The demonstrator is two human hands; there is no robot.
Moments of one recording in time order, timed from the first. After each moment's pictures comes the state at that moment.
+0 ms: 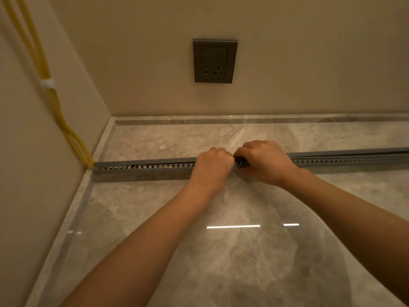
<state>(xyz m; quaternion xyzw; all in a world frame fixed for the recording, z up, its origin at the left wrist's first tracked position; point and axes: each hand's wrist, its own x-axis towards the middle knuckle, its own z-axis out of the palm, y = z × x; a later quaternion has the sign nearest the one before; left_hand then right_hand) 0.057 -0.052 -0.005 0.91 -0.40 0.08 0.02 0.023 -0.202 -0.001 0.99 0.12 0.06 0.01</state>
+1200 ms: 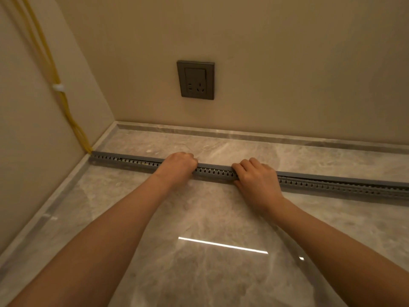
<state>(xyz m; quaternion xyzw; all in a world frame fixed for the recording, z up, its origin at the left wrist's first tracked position) 0.069 -0.073 -0.004 0.93 -0.34 0.01 -0.11 -0.011 -0.266 -0.024 0.98 0.10 0.16 0.05</state>
